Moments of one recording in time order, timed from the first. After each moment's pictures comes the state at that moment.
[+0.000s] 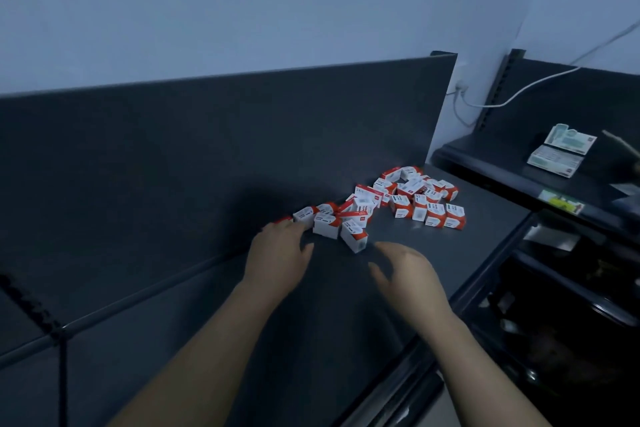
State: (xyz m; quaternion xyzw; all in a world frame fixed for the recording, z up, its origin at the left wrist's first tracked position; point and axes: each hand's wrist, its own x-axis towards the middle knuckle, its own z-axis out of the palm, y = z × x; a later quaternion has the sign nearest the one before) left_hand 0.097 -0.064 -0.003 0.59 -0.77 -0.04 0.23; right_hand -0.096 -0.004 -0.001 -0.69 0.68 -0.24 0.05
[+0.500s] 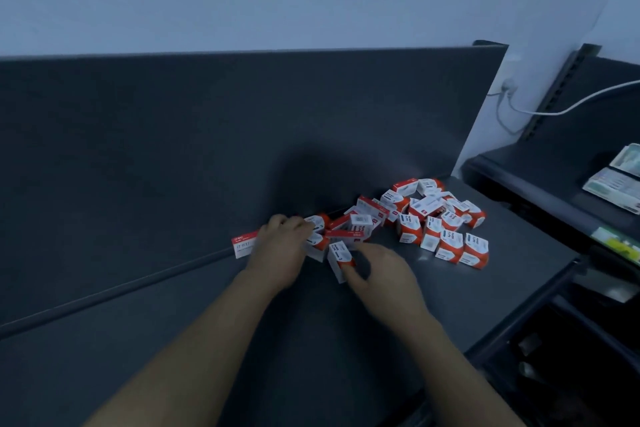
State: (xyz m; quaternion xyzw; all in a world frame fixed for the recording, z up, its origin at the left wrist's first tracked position) left_hand 0.049 -0.159 -0.048 0.60 -0.79 -0.01 0.14; right_hand -0.132 -0.107 -0.022 -0.75 0.61 -0.23 0.10
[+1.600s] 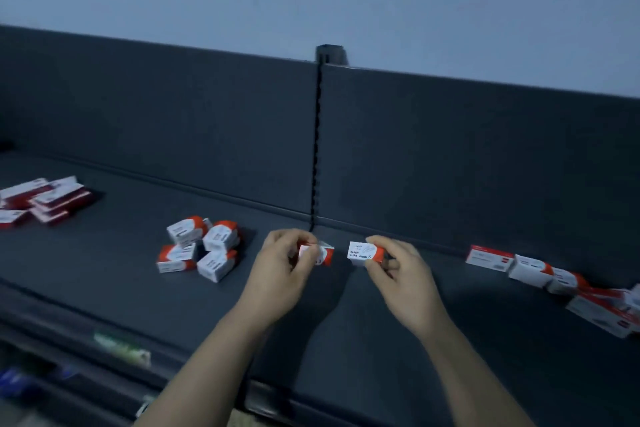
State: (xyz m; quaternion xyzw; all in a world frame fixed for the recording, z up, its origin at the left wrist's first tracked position) left_hand 0.220 0.142 -0.020 0.76 -0.39 -0.06 0.51; right_hand 0.085 -0.010 -0.037 -0.82 0.27 -0.29 0.41
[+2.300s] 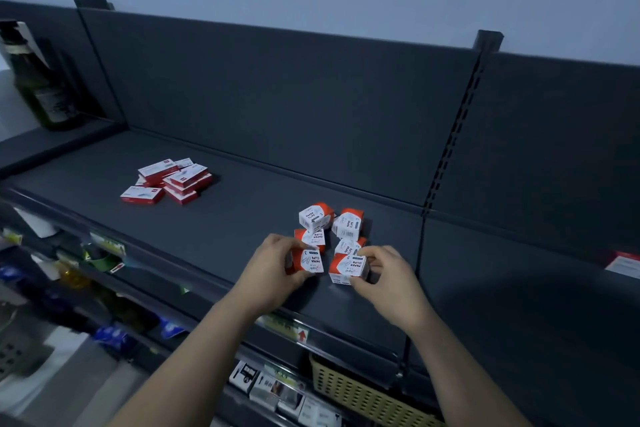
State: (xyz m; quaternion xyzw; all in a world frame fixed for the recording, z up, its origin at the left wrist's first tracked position) left_hand 0.366 0.315 -0.048 0.87 -0.37 -0.09 0.31; right_hand 0.235 0.148 -0.068 -0.87 0.24 -0.16 0.41
